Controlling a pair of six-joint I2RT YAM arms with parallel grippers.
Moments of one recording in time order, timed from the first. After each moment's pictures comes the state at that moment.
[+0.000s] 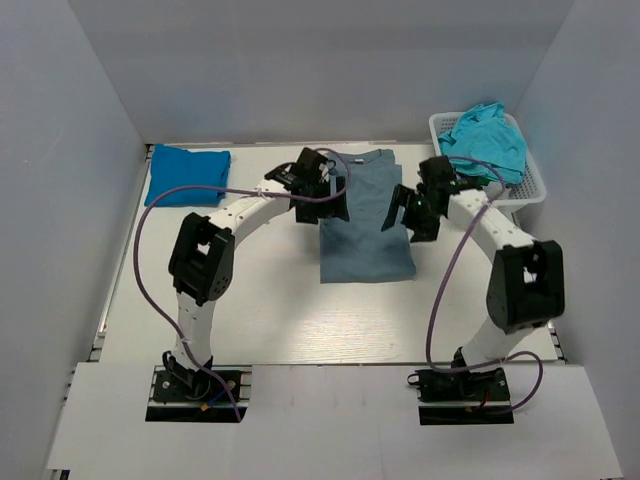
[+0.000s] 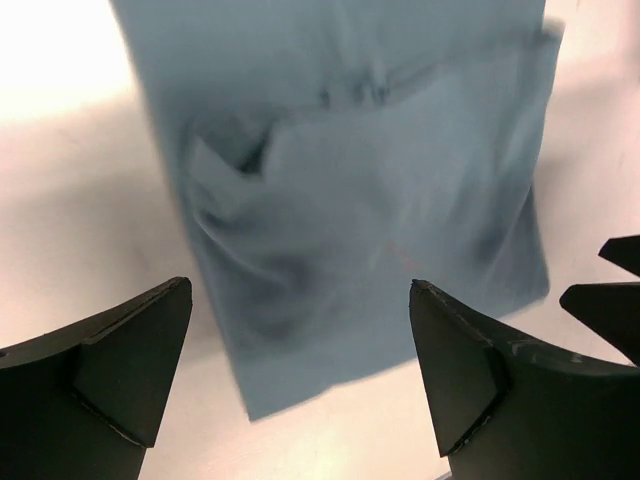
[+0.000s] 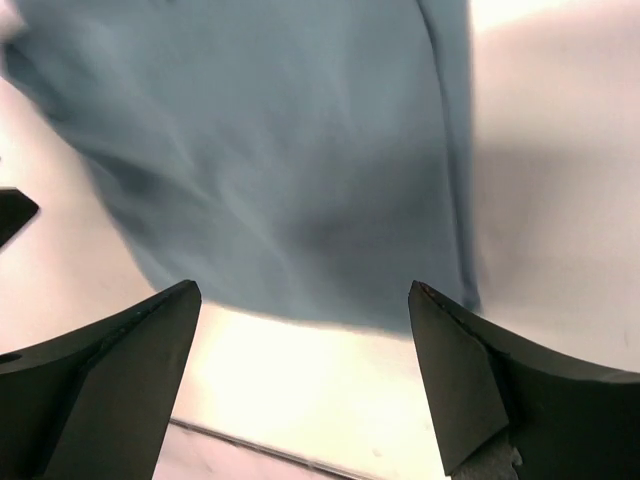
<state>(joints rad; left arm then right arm) -0.58 2.07 1.75 -0.61 0.12 -0.54 0.24 1.71 1.35 -0.73 -0.23 0.48</state>
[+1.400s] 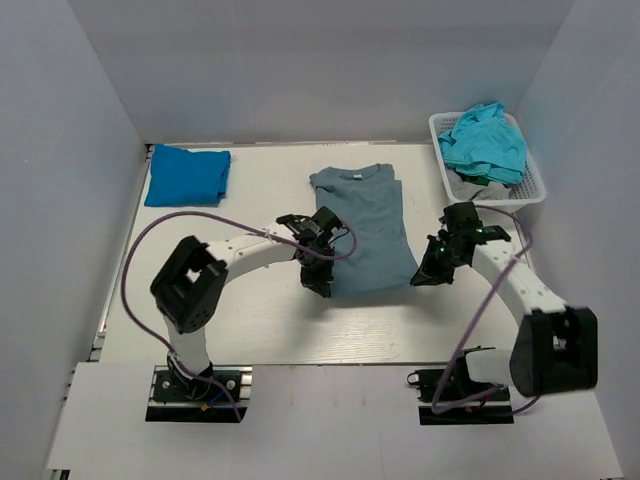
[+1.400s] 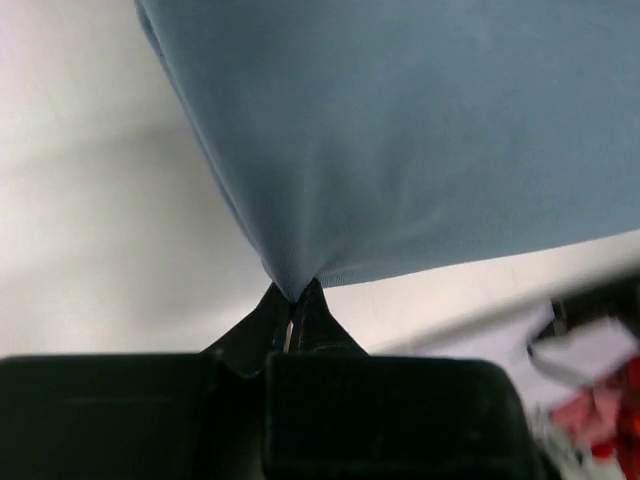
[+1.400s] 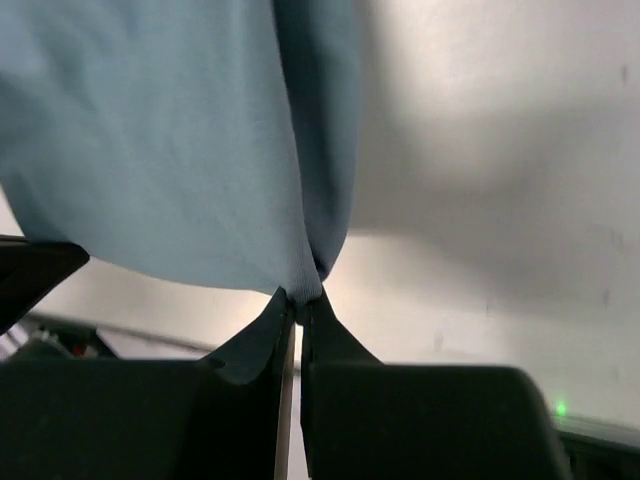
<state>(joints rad) -0.79 1.87 1.29 -0.70 0.17 -0.70 0.17 1.35 0.84 -0.74 -0.29 0.49</state>
